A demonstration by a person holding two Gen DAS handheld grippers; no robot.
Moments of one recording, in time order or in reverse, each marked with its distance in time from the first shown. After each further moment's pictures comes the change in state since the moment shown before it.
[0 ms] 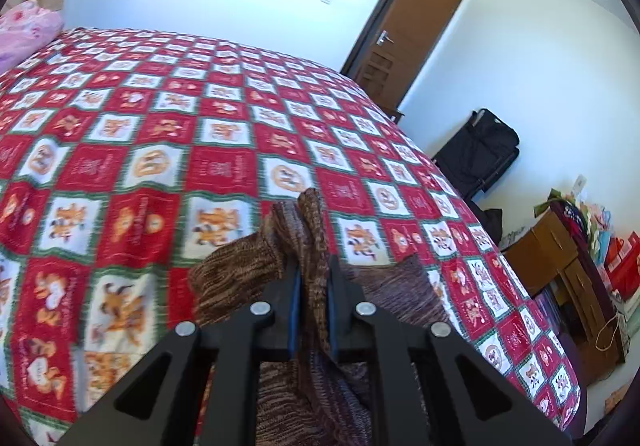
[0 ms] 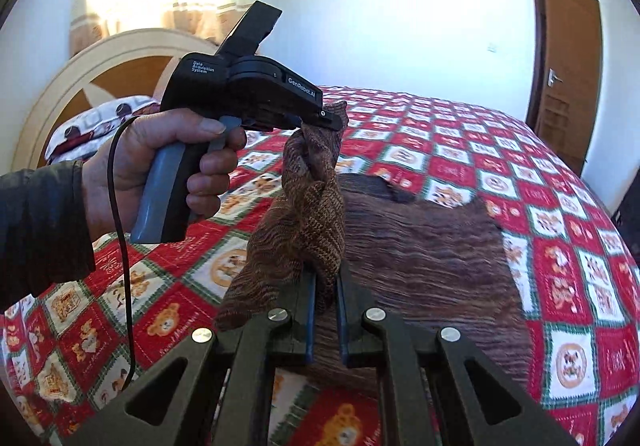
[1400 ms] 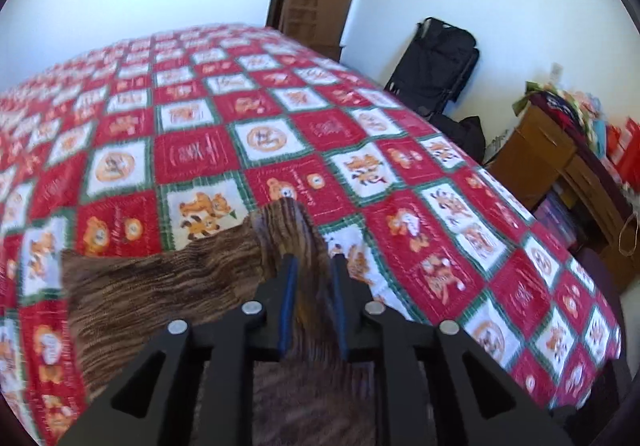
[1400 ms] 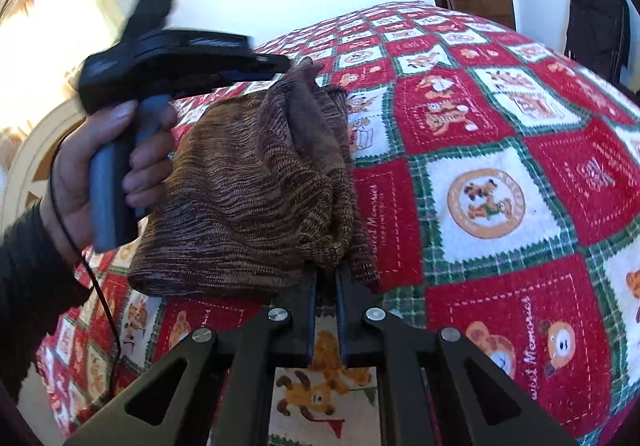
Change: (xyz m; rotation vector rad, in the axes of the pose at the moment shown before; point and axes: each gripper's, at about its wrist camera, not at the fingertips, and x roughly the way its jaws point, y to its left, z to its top) left arm 0.090 -0.154 -0.039 0.328 0.151 -0.018; right arm -0.018 -0.153 -0.088 0.474 0.165 -0.043
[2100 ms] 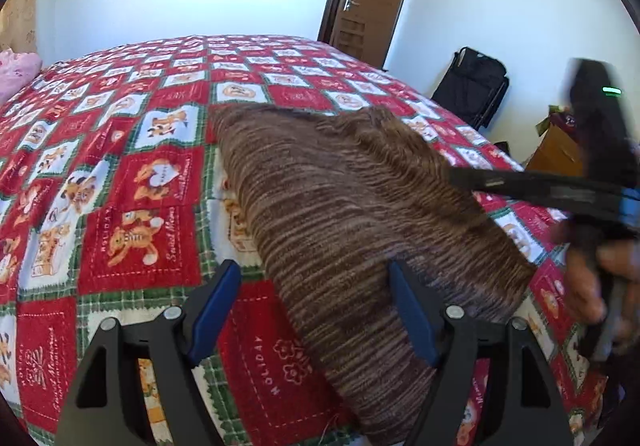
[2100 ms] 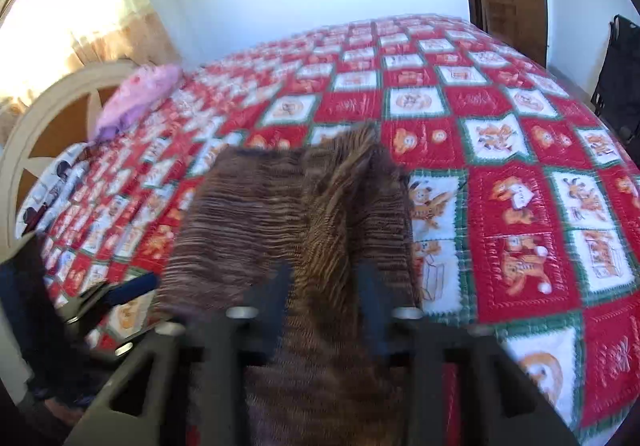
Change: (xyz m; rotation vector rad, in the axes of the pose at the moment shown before) left arm -0.070 0.051 -0.128 -0.125 -0.101 0.097; right arm 0.066 0.048 0.111 -0.148 0.038 -0.058
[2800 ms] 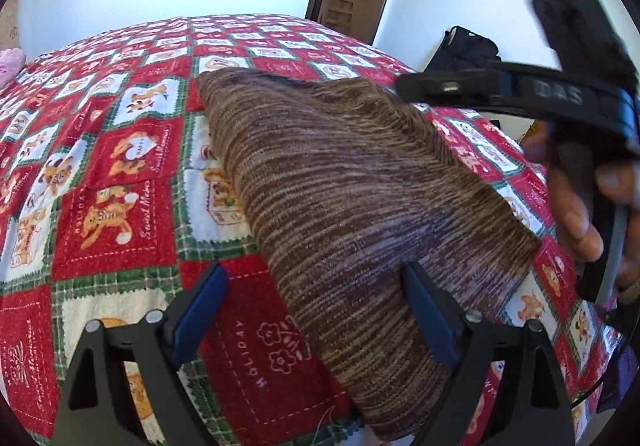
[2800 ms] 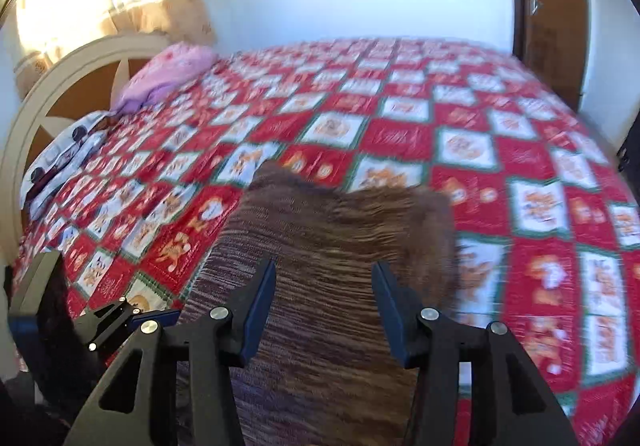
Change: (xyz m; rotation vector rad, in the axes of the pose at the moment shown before) left arm 0.013 -0.003 -0.015 0.027 0.091 -0.026; right arm 0.018 0.036 0.033 -0.171 0.007 0.075
